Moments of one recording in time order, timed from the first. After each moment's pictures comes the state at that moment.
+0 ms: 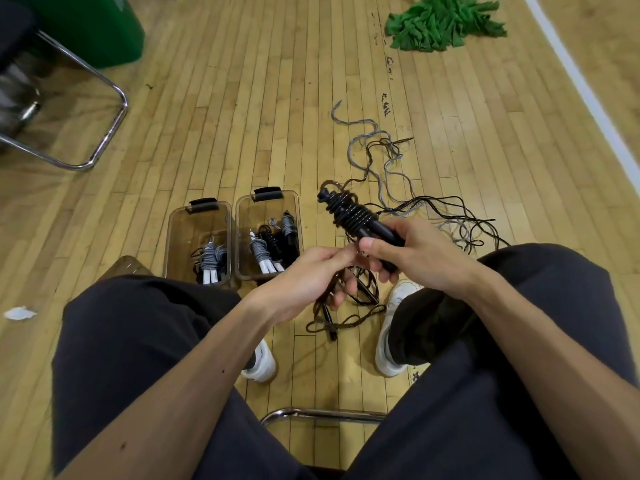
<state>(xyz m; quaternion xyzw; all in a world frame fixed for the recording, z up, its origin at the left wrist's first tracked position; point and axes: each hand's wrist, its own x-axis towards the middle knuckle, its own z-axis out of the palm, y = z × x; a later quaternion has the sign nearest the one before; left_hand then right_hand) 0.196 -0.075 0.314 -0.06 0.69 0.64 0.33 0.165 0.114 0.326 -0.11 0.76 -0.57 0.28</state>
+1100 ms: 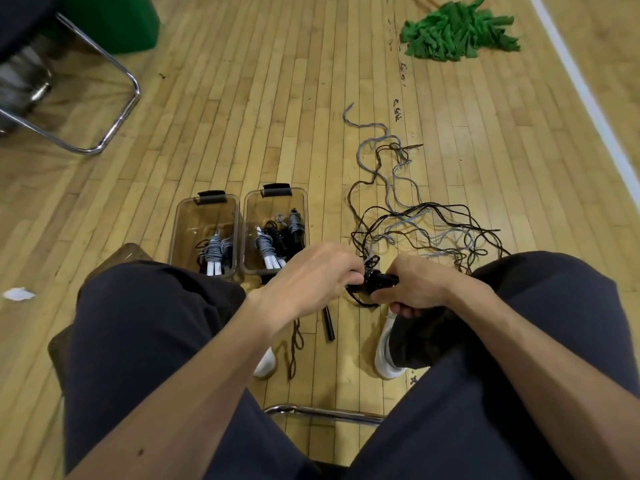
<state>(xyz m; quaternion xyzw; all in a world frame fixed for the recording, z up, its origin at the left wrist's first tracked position) 0.199 -0.092 0.319 0.23 0.94 0.20 0.14 0.165 0.098 0.302 -0.07 0.85 -0.28 0.45</state>
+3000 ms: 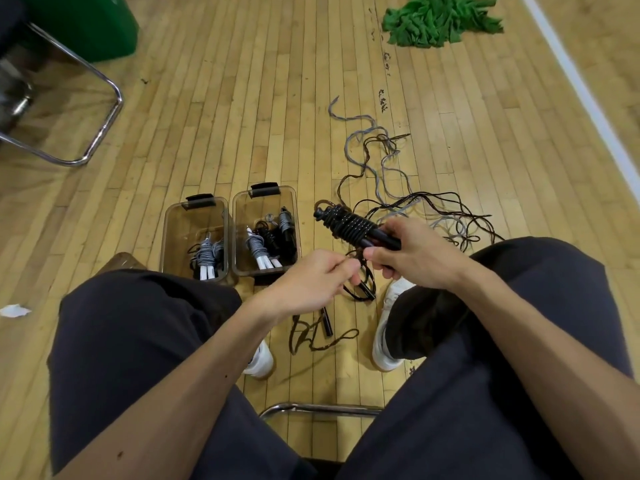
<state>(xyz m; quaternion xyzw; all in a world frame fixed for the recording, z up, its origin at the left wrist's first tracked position) 0.202 -0.073 0.312 0.02 0.83 0.46 0.31 0.165 0.117 0.318 -0.09 0.84 -0.46 0.27</state>
